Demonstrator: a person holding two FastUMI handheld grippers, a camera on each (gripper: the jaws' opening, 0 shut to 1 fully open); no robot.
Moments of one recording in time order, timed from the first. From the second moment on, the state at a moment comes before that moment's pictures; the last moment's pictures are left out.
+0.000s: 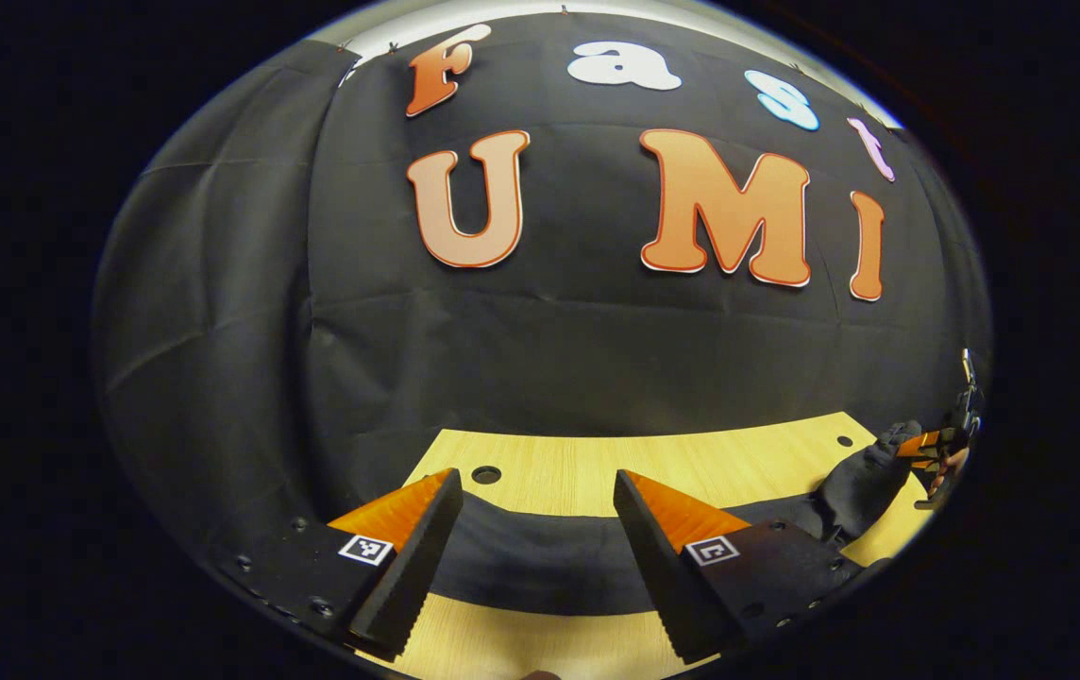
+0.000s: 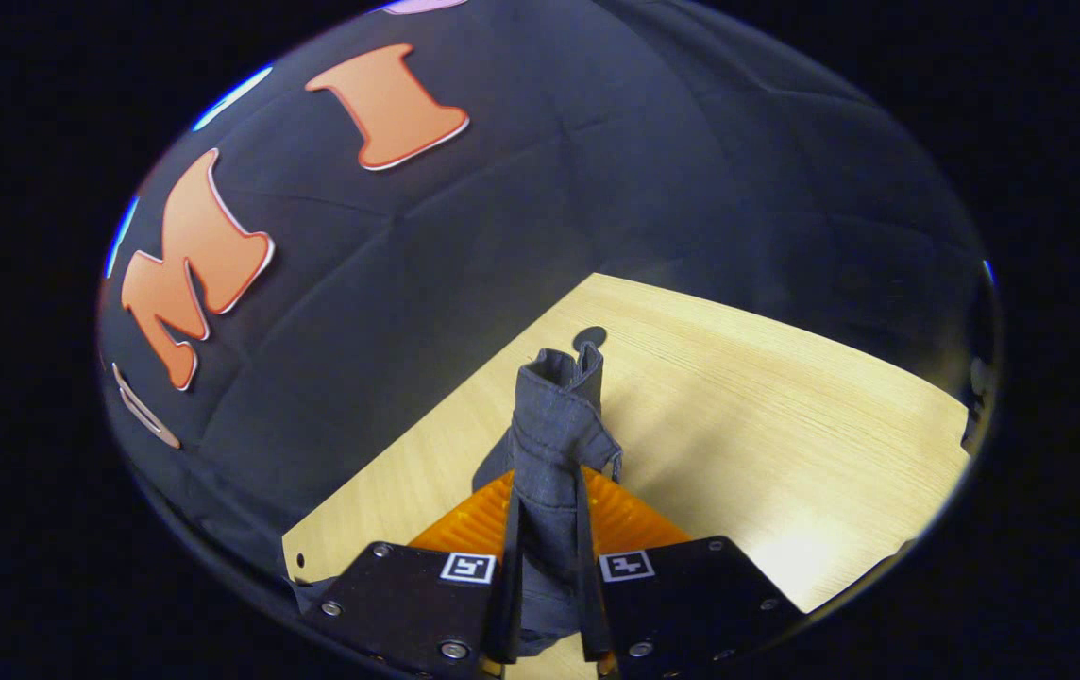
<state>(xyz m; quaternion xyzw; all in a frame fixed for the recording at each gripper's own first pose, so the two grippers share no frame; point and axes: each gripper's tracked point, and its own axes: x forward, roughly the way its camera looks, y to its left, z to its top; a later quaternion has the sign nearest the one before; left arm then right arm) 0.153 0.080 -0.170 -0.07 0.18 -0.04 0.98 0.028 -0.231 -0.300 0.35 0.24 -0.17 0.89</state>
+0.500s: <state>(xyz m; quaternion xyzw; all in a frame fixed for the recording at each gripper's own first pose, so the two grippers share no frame) 0.141 0.140 -0.169 -0.09 0.17 0.00 0.98 0.039 -0.231 -0.295 0.23 0.27 -0.02 0.93</state>
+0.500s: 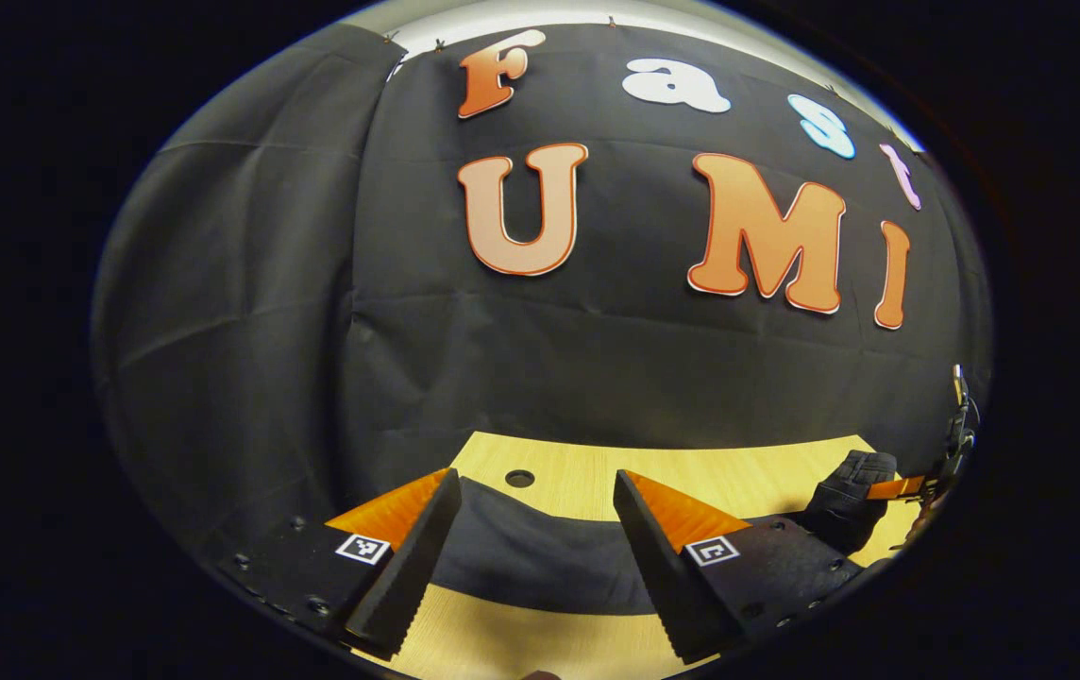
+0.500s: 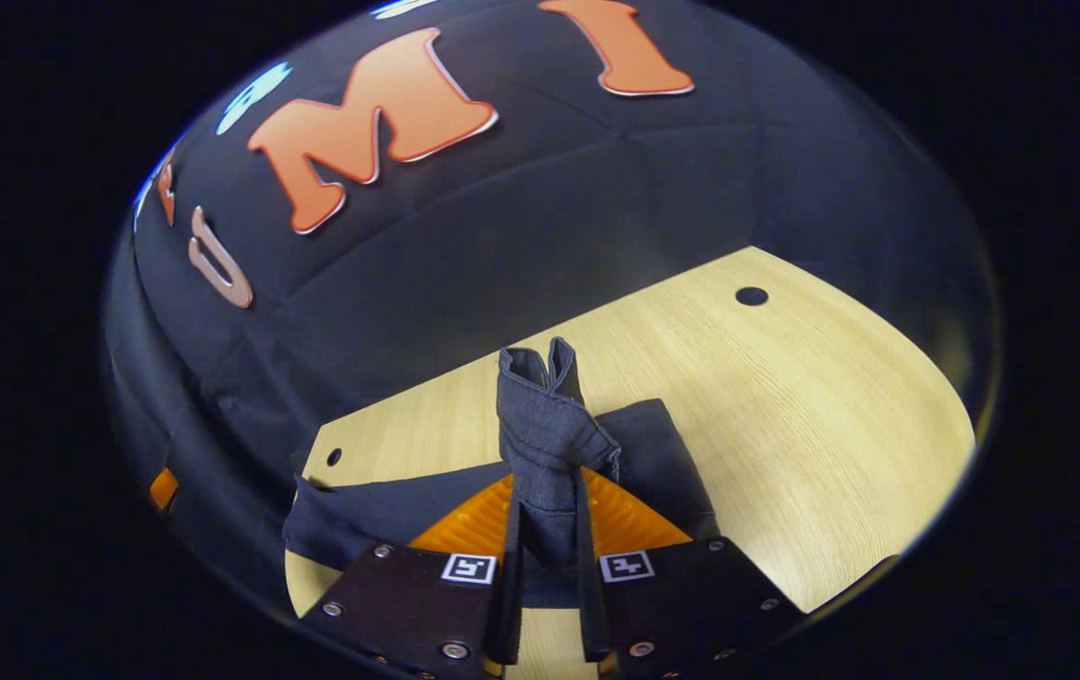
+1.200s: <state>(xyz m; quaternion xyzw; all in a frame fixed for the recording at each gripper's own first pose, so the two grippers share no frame) 0.115 0.210 -0.230 -0.14 0.23 0.05 0.96 -0.001 -0.141 -0.336 0.11 0.37 0.07 0.92</state>
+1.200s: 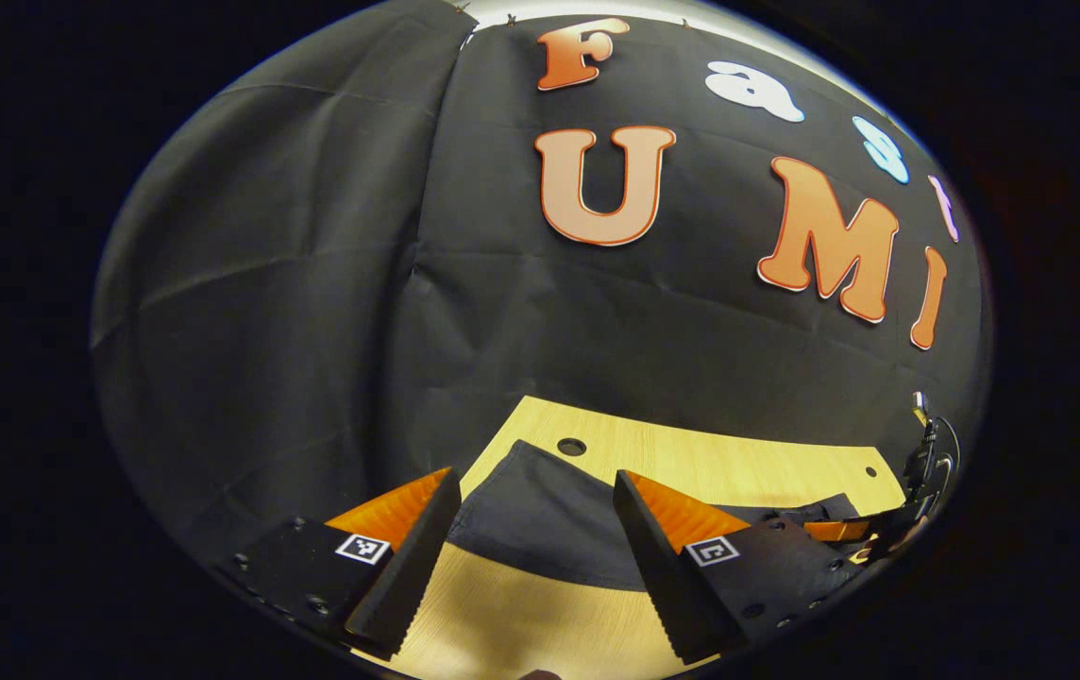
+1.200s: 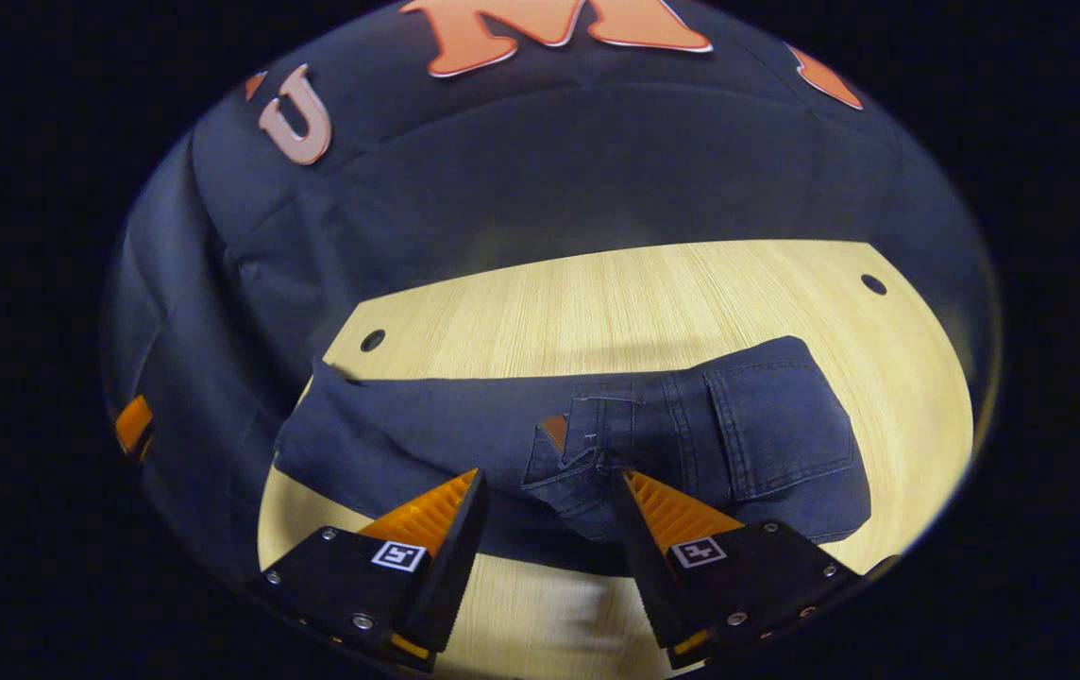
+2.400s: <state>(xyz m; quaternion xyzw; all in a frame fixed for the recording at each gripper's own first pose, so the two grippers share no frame) 0.148 0.248 -0.439 -0.30 0.62 0.15 0.71 -0.072 -0.232 -0.218 0.15 0.25 -0.05 0.95</state>
